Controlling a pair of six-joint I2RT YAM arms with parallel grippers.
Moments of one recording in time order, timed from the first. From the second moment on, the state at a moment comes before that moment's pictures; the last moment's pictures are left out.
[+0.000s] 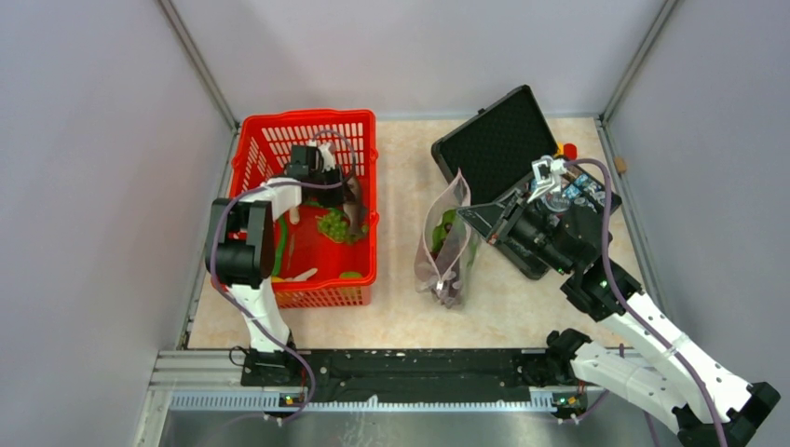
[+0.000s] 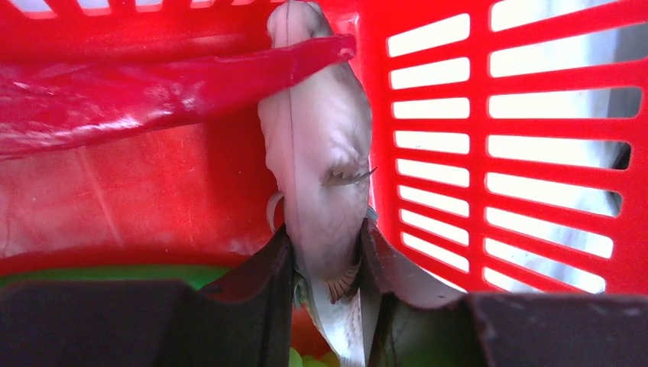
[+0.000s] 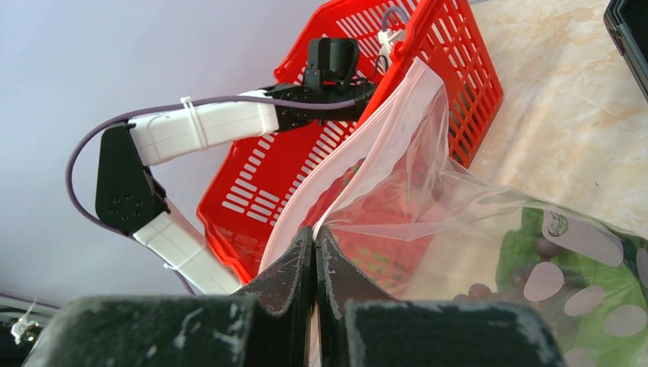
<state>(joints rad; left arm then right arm) -0.09 1.91 1.22 -0.18 0.44 -0.29 0.68 0.72 0.81 -0.06 -0.13 0.76</state>
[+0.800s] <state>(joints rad) -0.09 1.46 1.11 -0.17 0.36 -0.31 0.68 0.68 0.77 -0.04 -0.12 0.79</state>
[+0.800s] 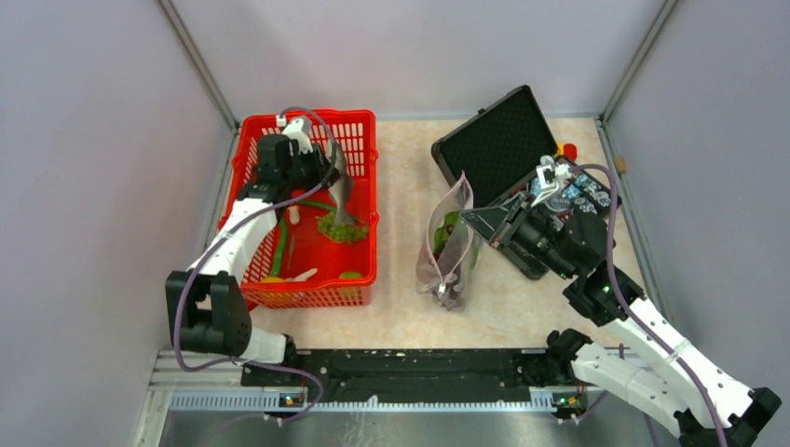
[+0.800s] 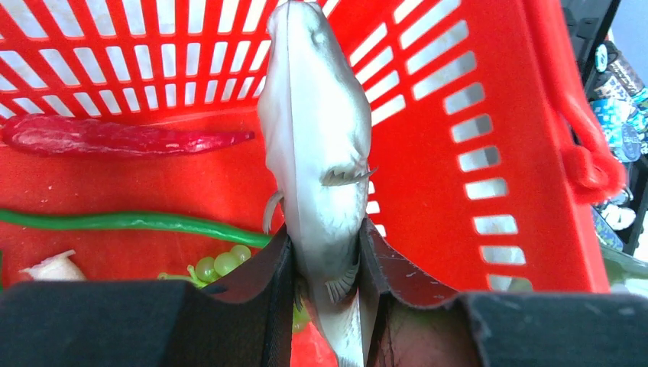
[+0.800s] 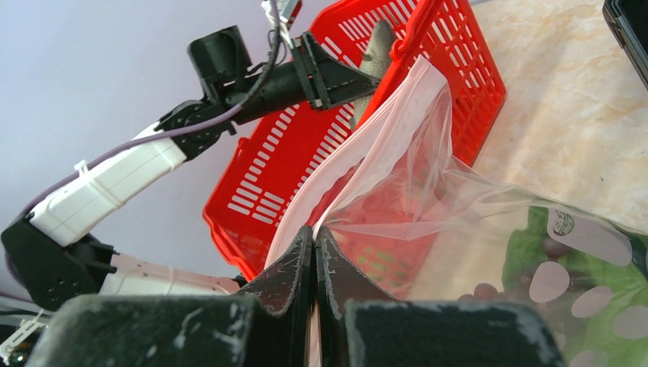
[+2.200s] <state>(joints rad) -0.58 0.88 0.94 0.29 0.39 -0.59 0.68 0.72 0.71 0.09 -0.07 0.88</state>
